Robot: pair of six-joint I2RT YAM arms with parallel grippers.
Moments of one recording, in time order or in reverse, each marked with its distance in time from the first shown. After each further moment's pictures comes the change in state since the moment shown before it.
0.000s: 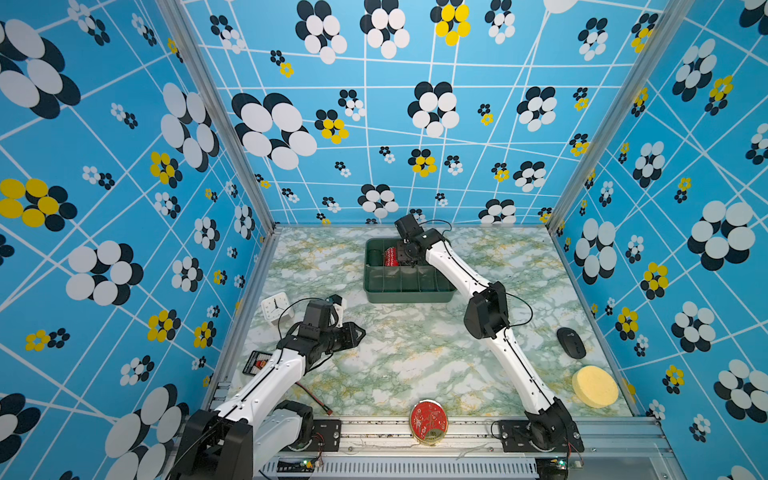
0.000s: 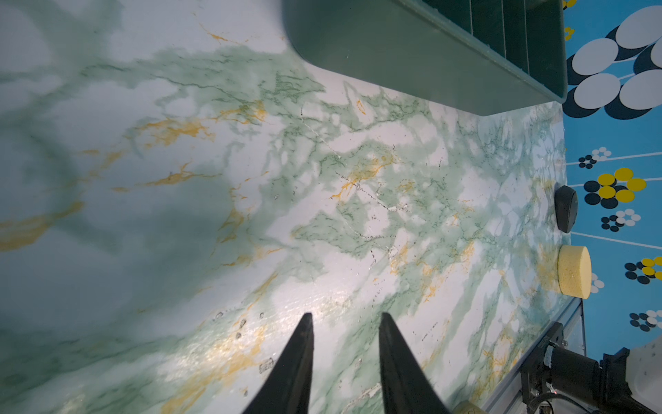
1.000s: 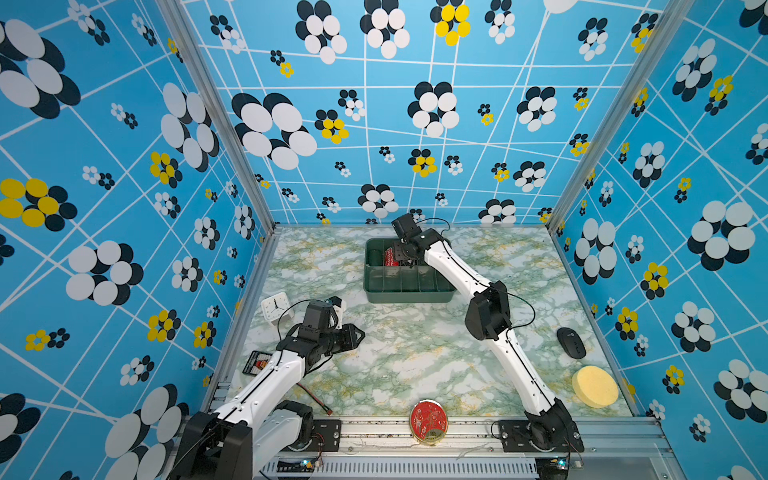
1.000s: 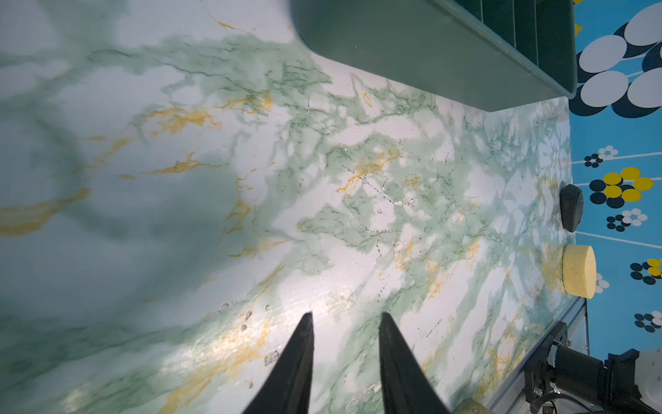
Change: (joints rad) left arm 0.000 -0.011 -0.013 -0.009 -0.005 0.000; right arm 0.023 -0.060 -0.070 0.041 0.039 -0.023
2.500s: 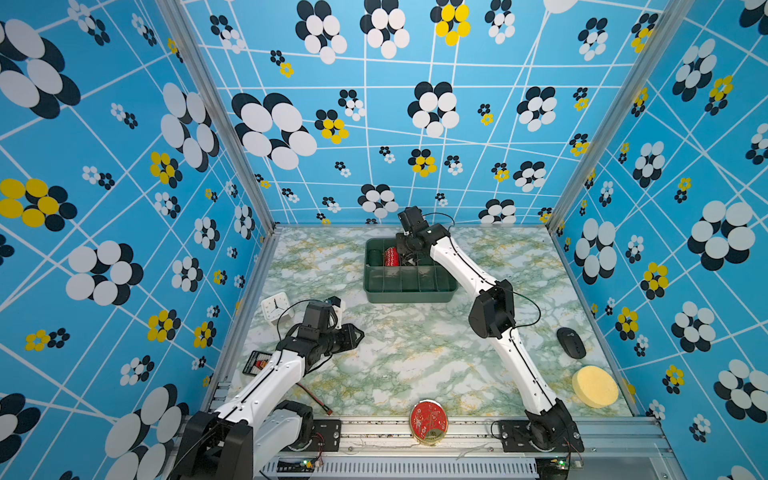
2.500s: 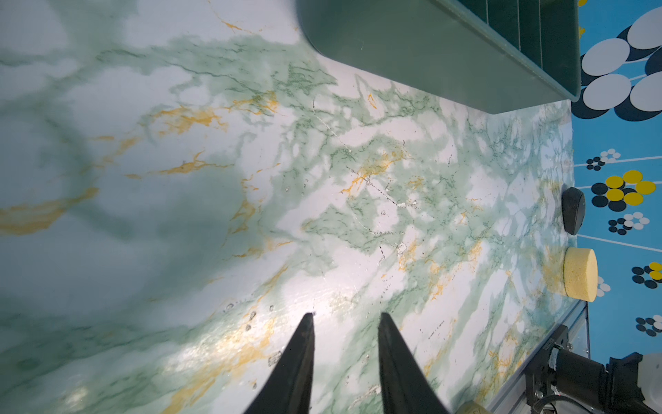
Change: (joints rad) left arm 0.007 0.006 -0.001 0.000 0.000 0.000; right arm -0.033 -0.016 0.014 0.036 -0.119 0.005
